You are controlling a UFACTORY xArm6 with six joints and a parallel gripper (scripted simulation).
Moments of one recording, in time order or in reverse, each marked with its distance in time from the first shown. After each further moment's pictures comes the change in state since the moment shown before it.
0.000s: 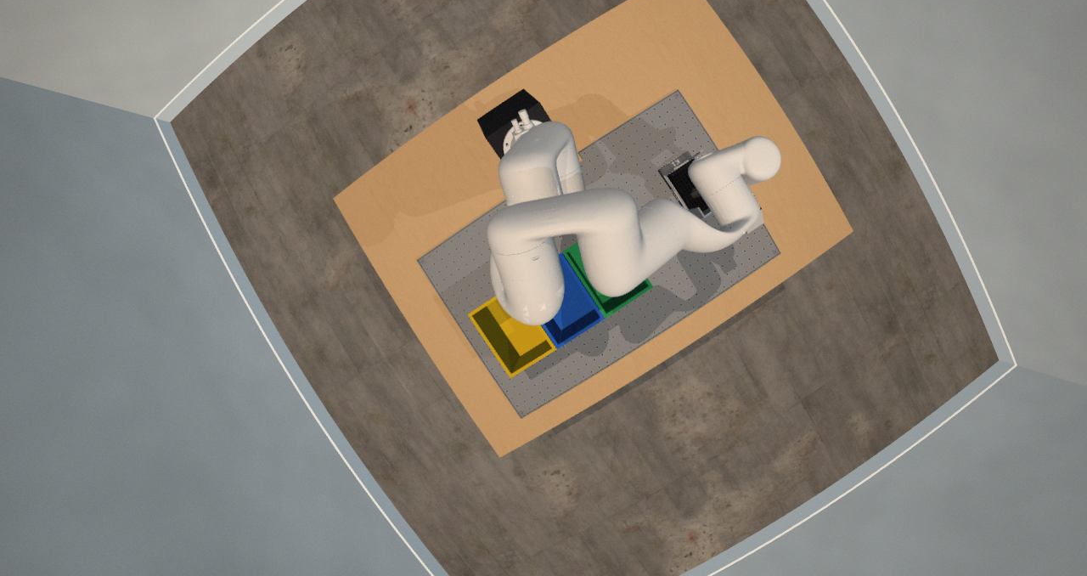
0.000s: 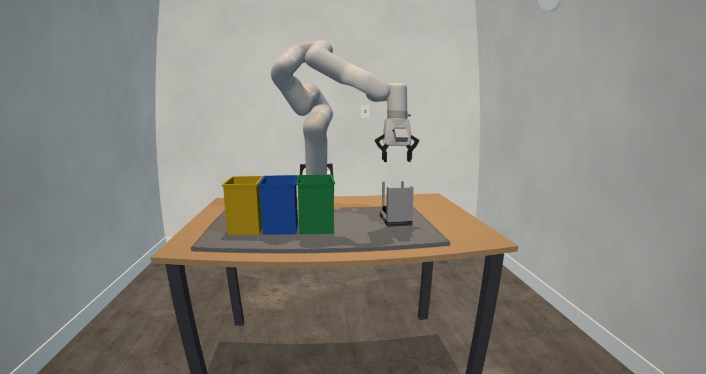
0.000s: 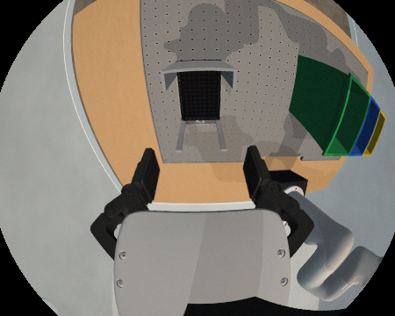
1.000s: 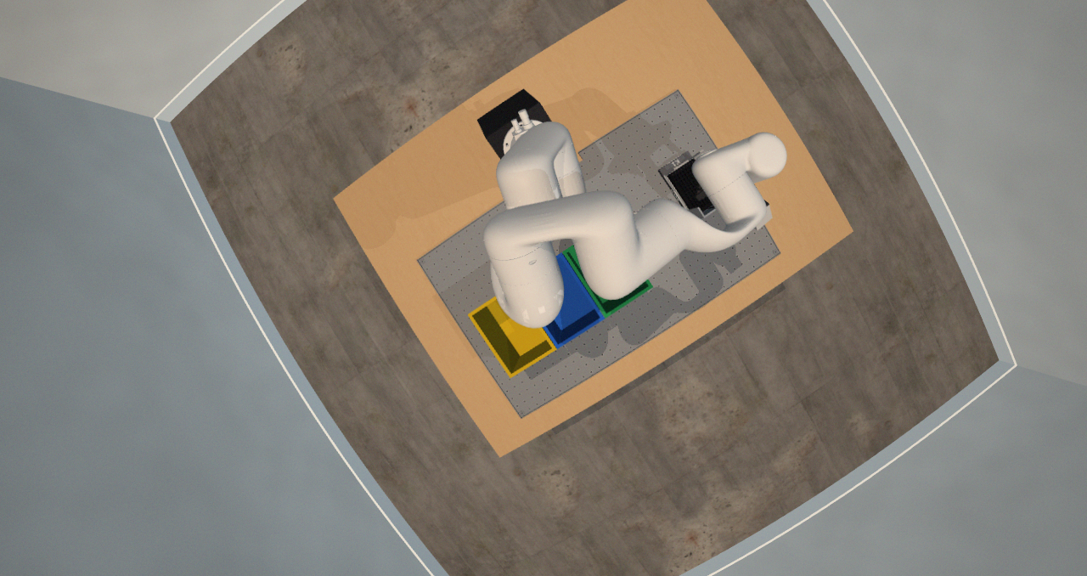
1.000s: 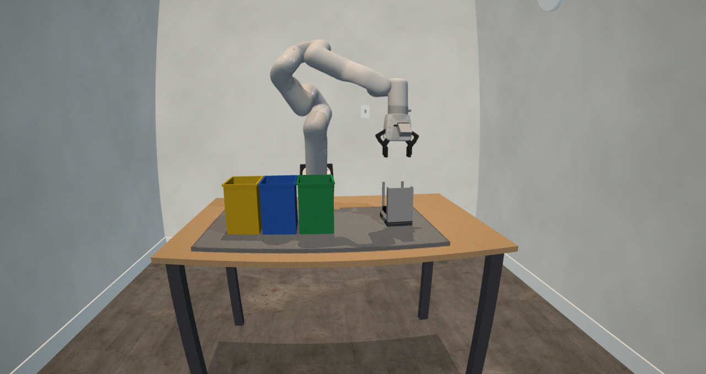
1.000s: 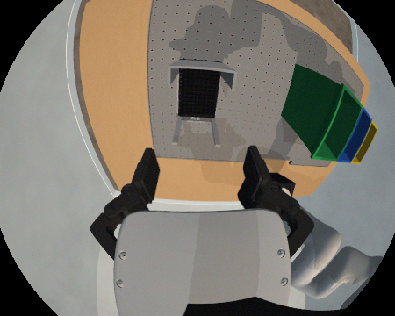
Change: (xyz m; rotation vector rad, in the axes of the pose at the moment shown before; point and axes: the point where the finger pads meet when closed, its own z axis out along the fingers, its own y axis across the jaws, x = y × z) arm 0.000 0.000 -0.018 -0.013 0.005 -0.108
